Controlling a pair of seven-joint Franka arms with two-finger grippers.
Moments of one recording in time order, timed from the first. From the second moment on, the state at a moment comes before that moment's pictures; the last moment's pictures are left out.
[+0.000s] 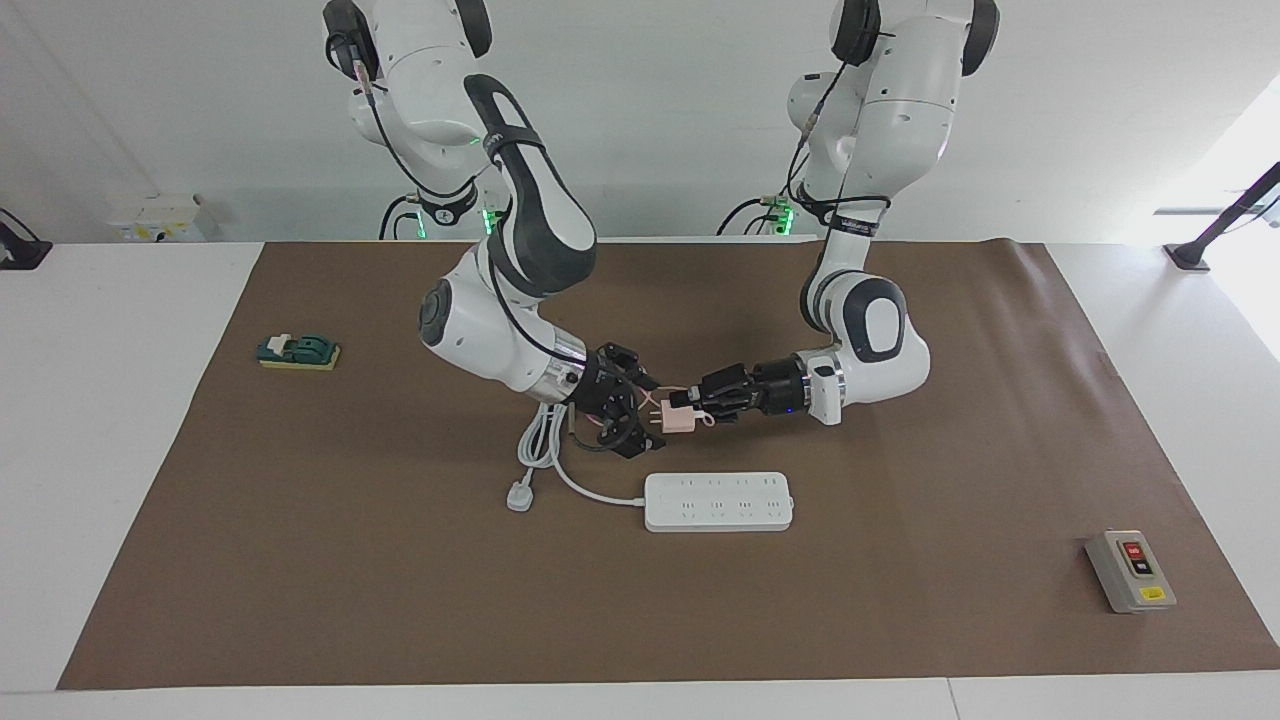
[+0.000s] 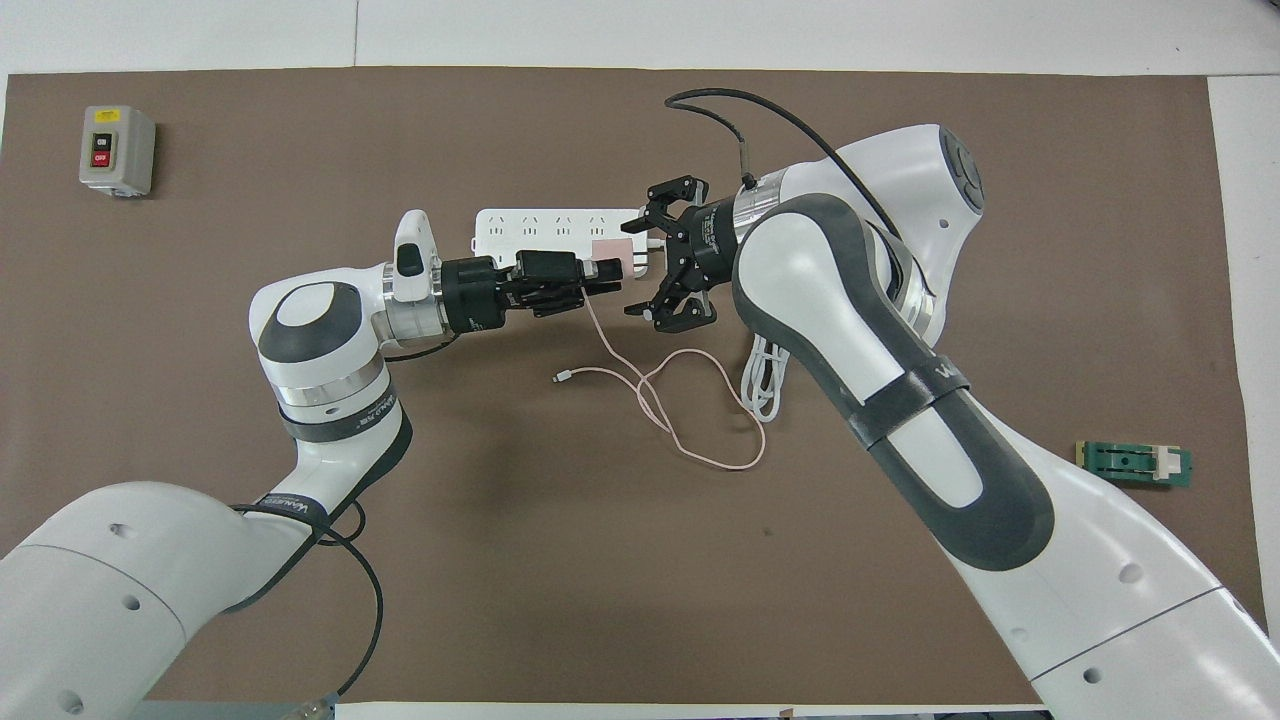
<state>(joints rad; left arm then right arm) -0.28 0.43 -0.03 -1.93 -1.82 1.88 0.75 0.38 0.48 -0.01 -1.59 0.92 2.16 1.42</state>
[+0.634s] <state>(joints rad) -0.03 0.19 -0.02 -1.92 -1.21 1.83 0.41 0.21 0.41 -0.02 -1.57 0.77 2.03 1.42</state>
